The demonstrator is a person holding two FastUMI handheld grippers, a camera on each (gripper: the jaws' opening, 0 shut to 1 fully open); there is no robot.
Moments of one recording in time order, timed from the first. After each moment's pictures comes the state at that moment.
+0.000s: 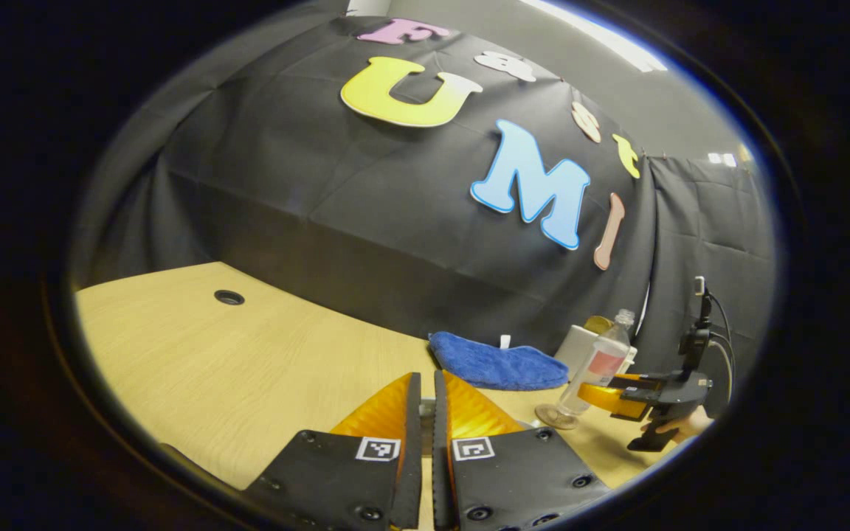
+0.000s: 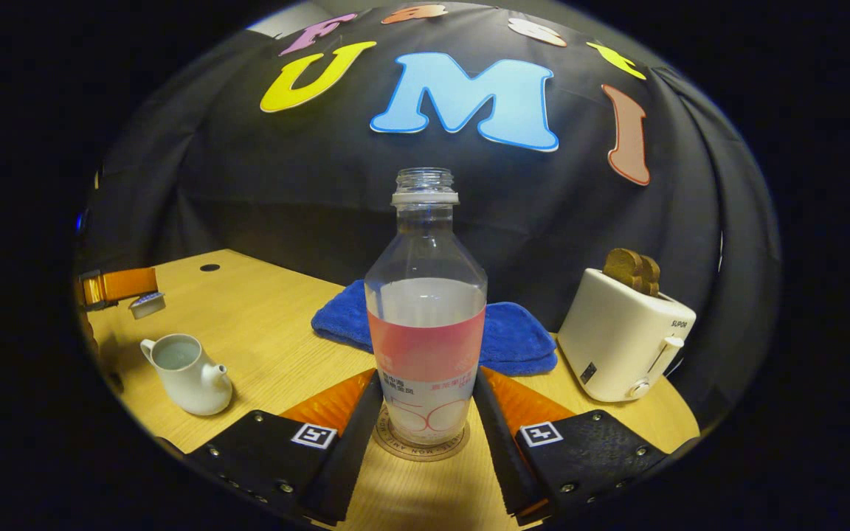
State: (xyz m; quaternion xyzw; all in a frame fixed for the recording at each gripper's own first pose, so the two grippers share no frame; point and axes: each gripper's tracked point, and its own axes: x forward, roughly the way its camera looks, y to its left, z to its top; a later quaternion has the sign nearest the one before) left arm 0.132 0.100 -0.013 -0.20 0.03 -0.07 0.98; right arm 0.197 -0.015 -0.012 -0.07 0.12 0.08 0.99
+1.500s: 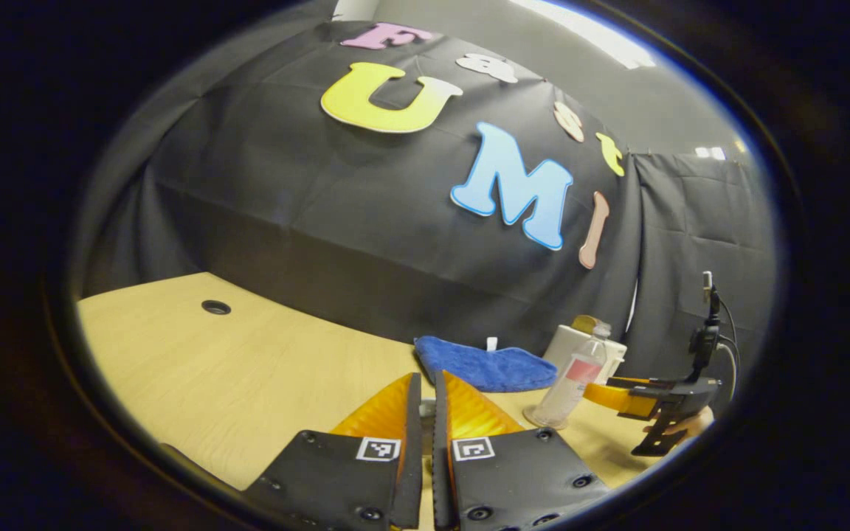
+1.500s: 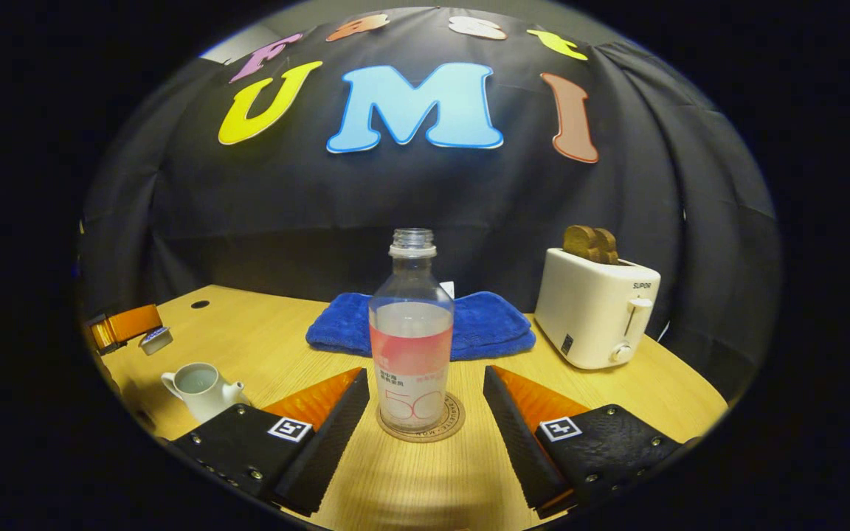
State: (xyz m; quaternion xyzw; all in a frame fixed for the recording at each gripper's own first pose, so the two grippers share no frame) left arm 0.128 0.080 0.006 -0.19 0.02 -0.10 0.98; right arm 0.148 -0.034 0.003 -0.01 0.09 0.02 1.00
